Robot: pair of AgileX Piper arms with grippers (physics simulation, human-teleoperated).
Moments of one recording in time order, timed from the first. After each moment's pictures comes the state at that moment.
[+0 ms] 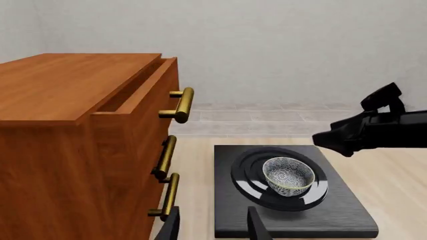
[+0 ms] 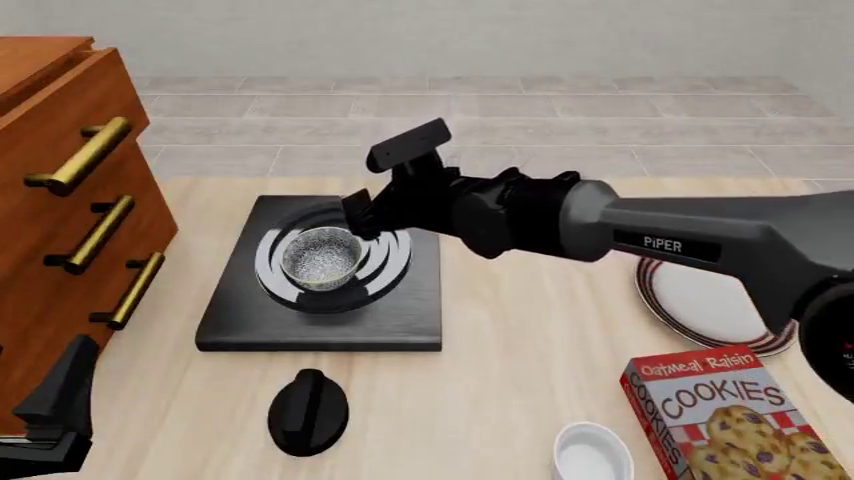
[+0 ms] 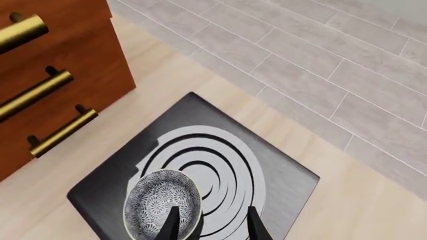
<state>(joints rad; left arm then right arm) 0.00 0.00 0.00 0.00 0.00 0.69 1.94 -1.38 -0.03 -0.02</state>
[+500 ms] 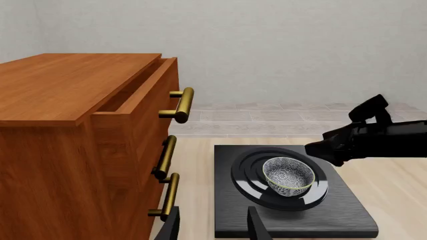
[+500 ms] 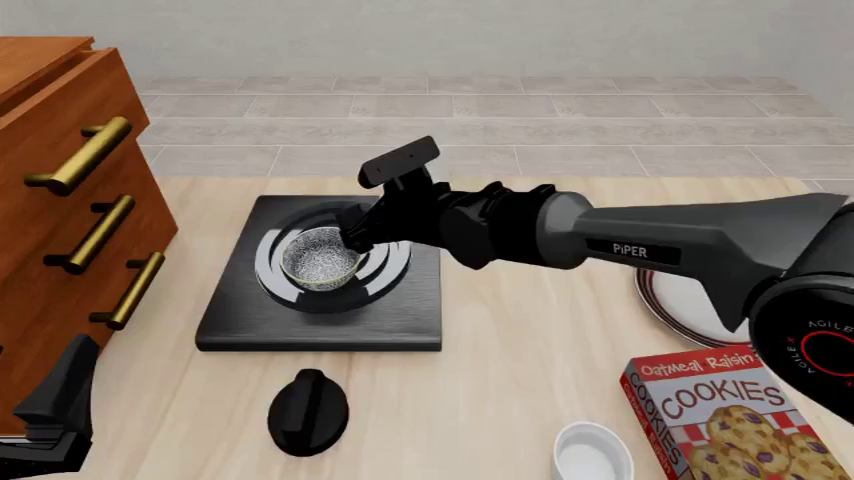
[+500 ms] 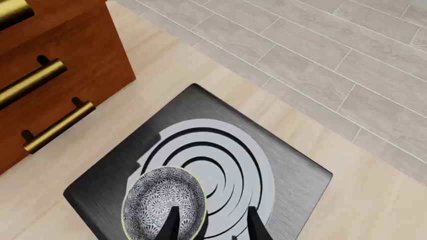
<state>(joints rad) 0.00 0.00 0.00 0.00 0.00 0.71 2.01 -1.40 -0.04 0.00</state>
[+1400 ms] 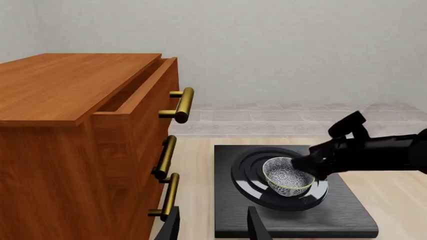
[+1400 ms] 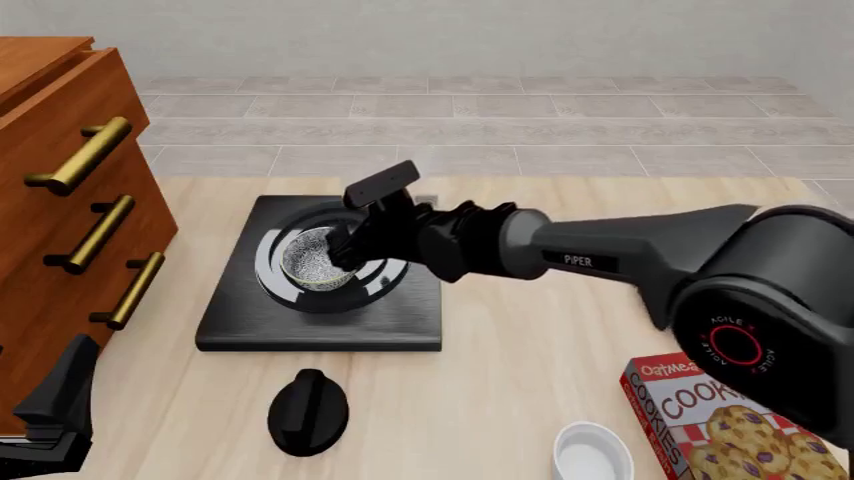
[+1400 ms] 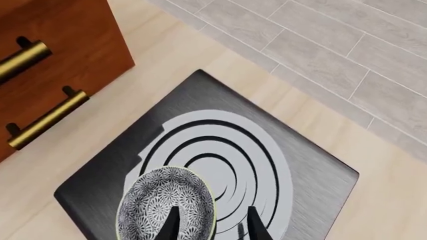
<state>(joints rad) 0.00 0.00 0.00 0.00 0.00 0.72 2.13 -1.48 -0.04 0.02</state>
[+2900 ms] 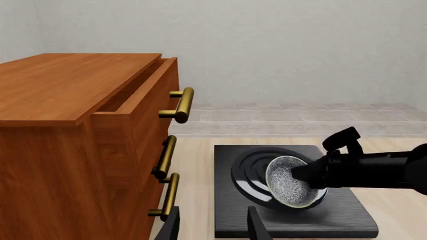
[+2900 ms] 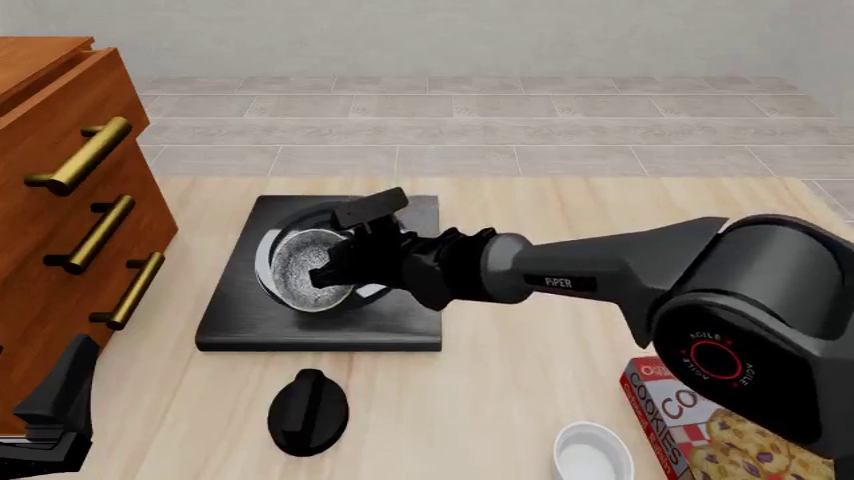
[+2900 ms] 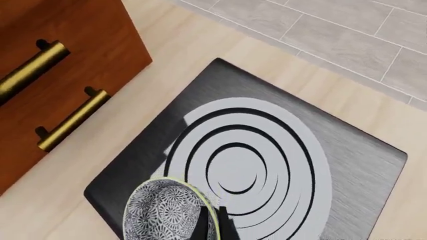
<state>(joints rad) 0.00 0.00 0.00 0.00 0.00 0.78 2.16 -1.44 -0.10 0.13</state>
